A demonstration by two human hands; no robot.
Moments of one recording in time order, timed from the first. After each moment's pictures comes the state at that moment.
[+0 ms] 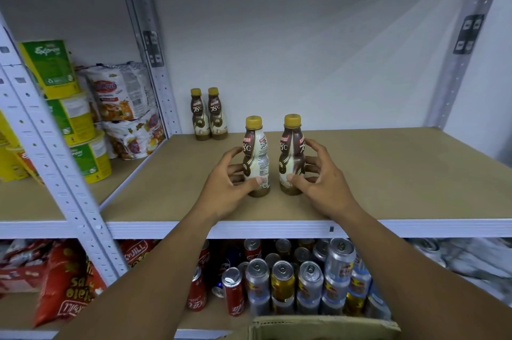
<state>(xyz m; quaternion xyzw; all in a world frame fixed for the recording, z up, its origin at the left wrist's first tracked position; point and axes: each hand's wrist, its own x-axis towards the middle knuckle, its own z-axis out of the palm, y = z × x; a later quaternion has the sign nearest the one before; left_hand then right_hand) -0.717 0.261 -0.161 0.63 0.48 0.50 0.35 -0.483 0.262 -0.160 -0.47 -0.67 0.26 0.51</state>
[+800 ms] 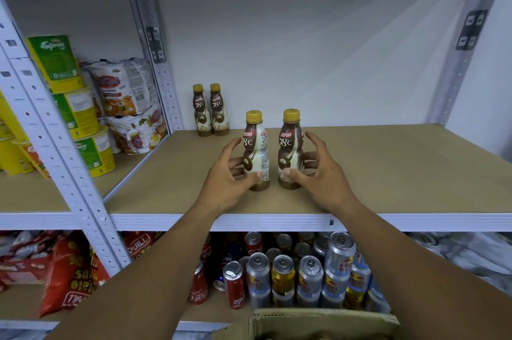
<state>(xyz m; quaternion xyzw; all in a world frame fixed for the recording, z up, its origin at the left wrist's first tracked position) -0.715 0.257 -0.161 0.64 0.48 0.51 0.32 -0.486 0.258 -0.156 -0.48 -0.68 0.24 0.49</state>
